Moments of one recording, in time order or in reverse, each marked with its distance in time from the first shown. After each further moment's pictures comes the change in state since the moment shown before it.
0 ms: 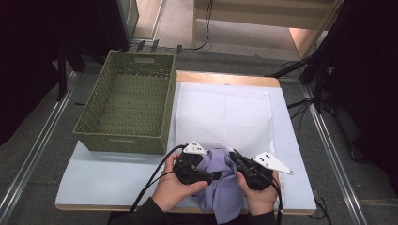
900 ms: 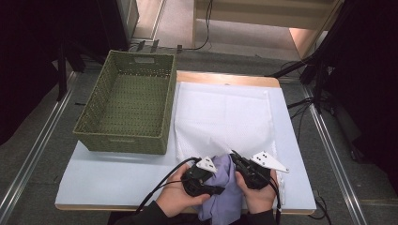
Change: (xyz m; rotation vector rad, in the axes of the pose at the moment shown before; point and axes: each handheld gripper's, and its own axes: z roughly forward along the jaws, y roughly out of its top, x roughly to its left) left arm -0.019 -0.019 0.027 0.168 -0.122 0.199; right arm -0.006 -0.009 0.009 0.044 -0.029 -0.011
